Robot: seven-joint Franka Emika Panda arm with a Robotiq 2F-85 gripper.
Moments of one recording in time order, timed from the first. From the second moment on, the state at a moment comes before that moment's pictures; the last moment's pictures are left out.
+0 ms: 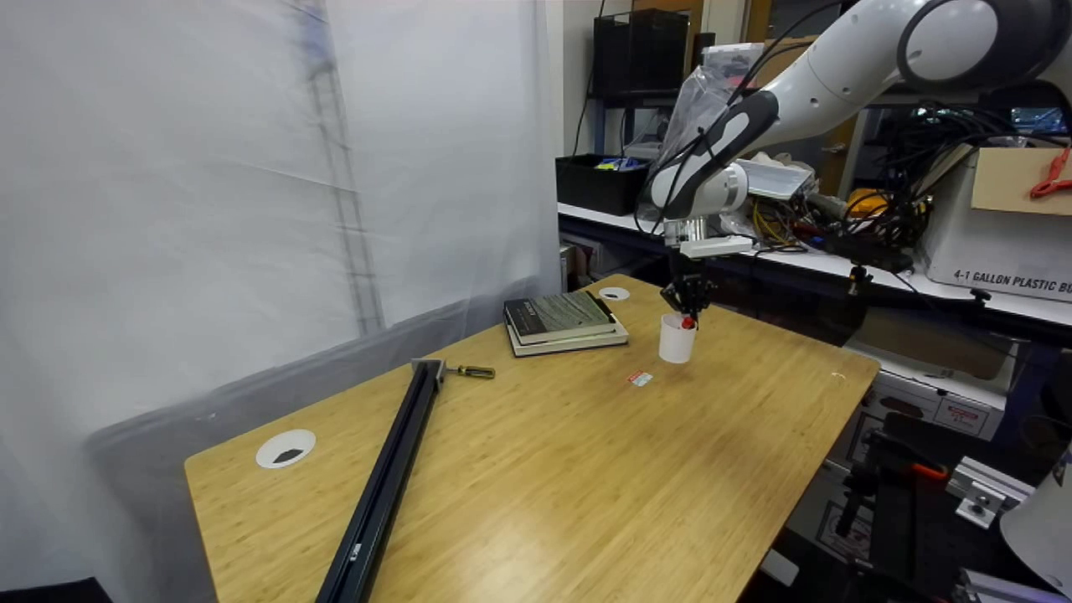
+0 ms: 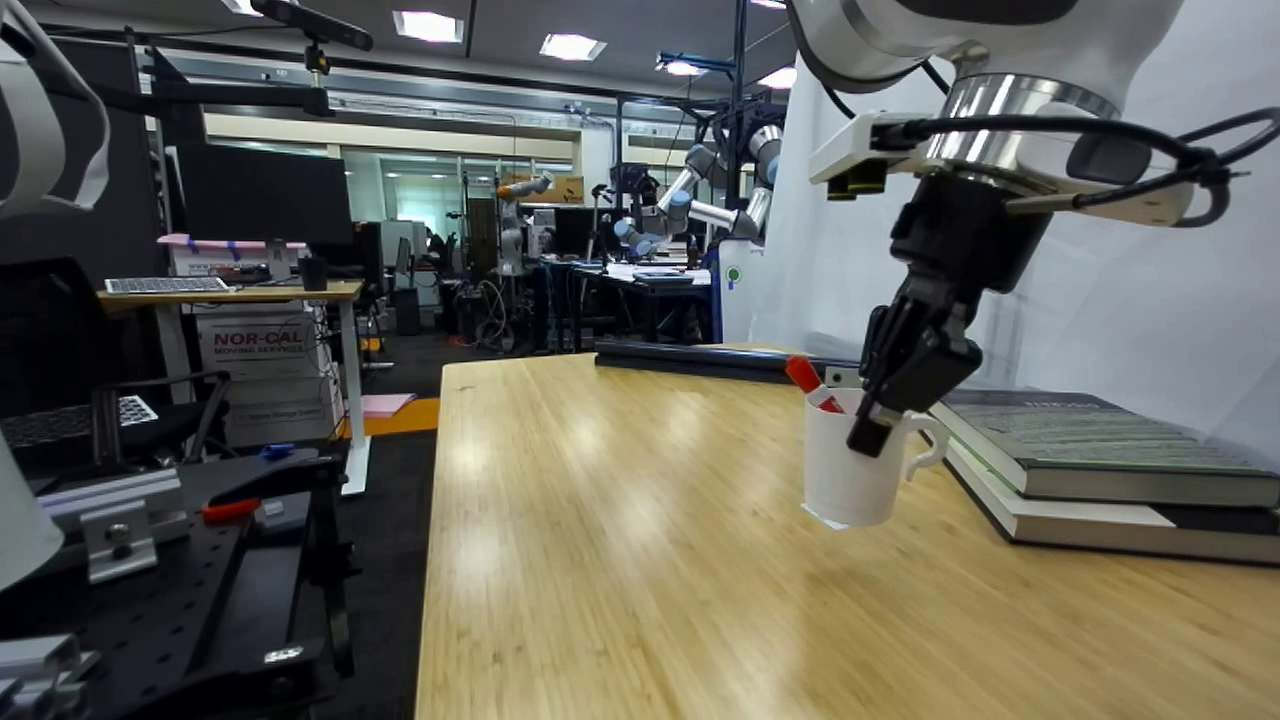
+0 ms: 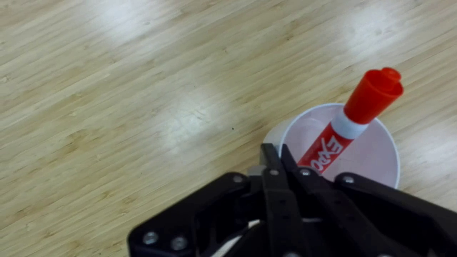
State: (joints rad) arm -0.24 0.58 -0.16 -1.78 0.19 2.04 0.10
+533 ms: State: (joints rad) arm -0.24 0.58 -0.17 -1.79 0.19 2.06 0.10
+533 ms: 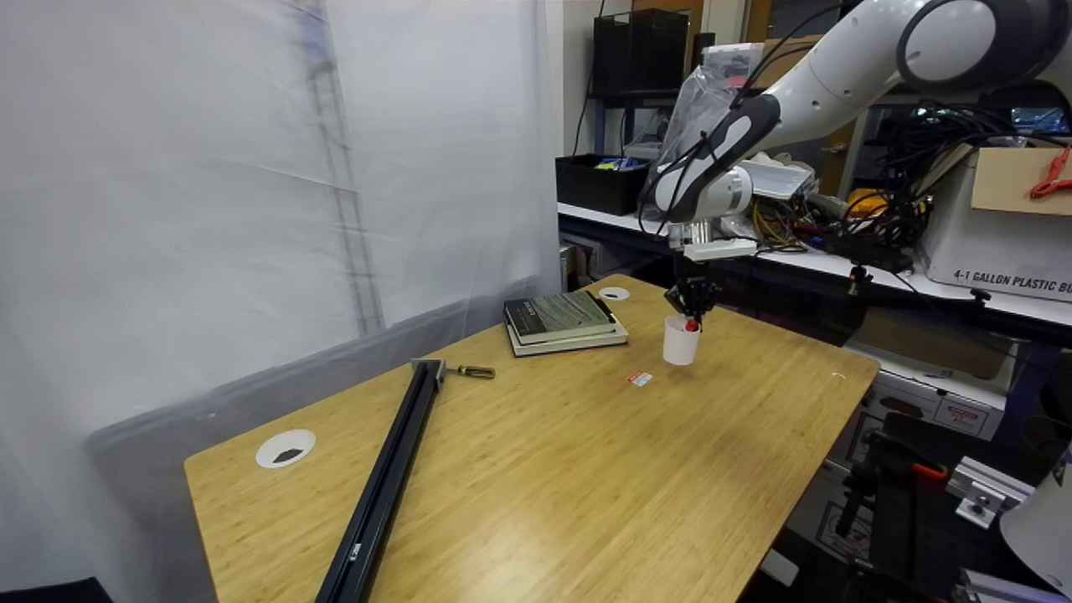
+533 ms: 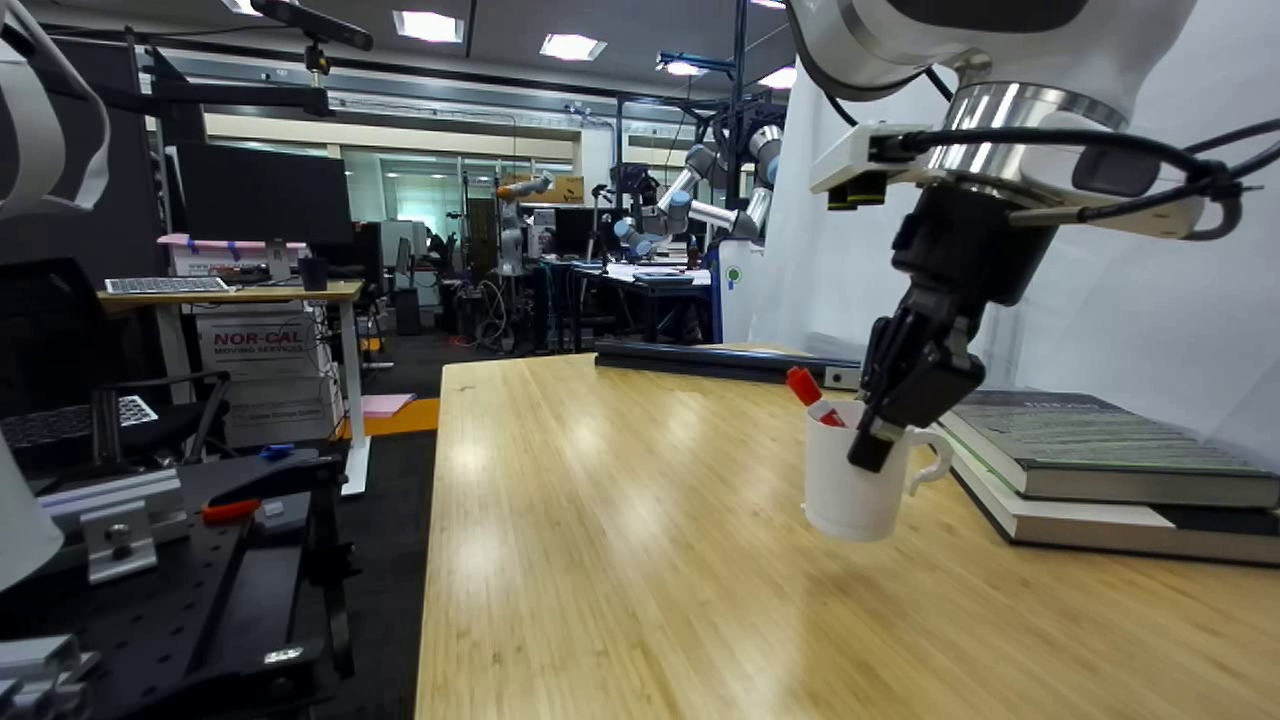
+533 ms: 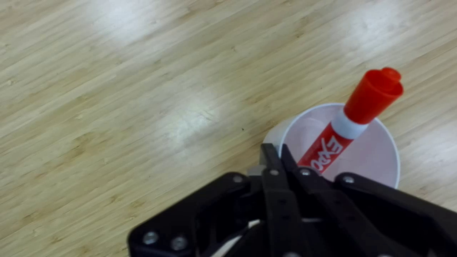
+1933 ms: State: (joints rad) arm -0.24 0.62 -0.16 -1.79 0.19 2.09 0.10
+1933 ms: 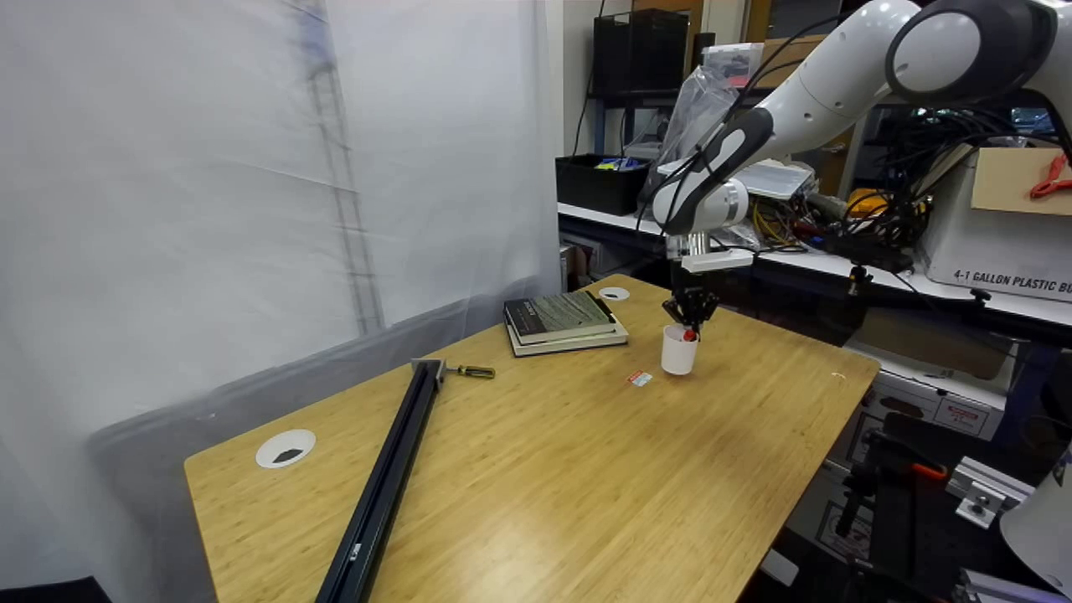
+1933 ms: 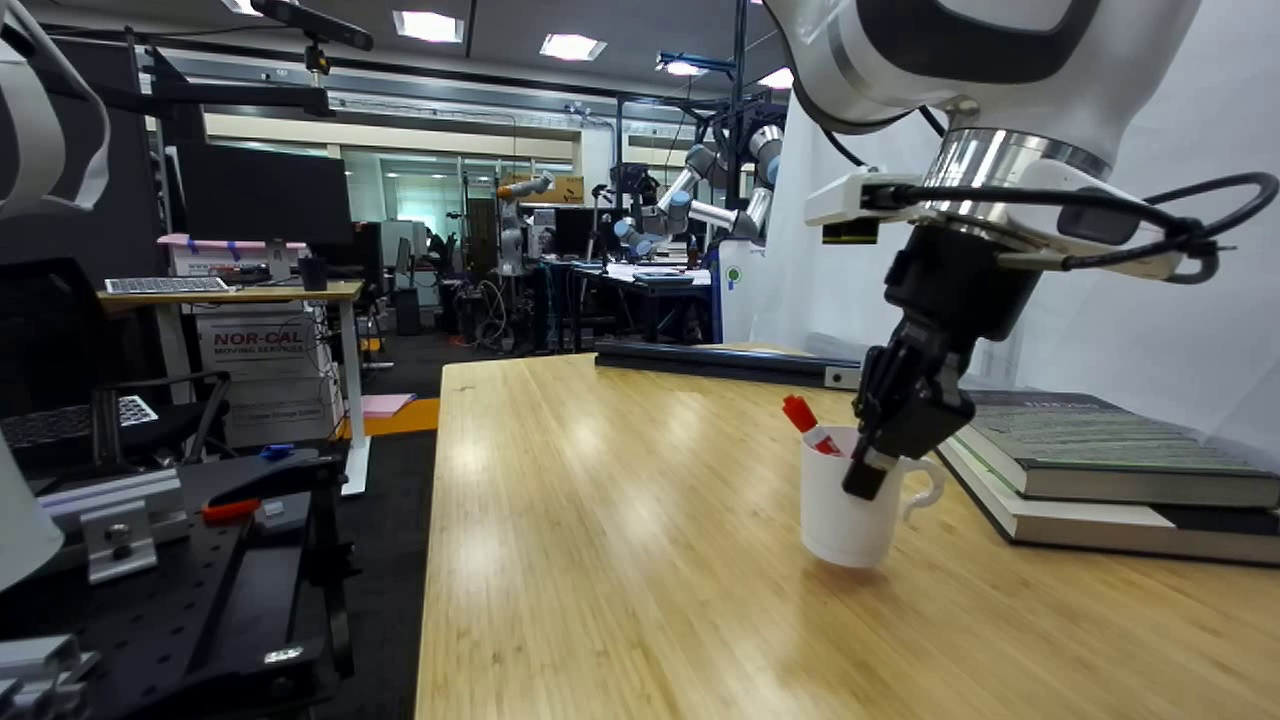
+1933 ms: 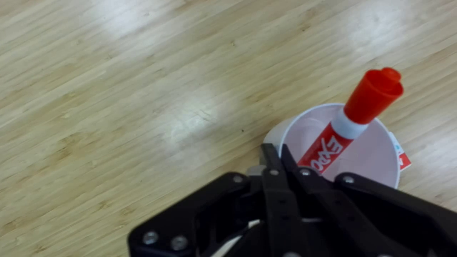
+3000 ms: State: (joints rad) arm -0.24 0.65 -0.15 -1.78 0.19 2.12 0.10
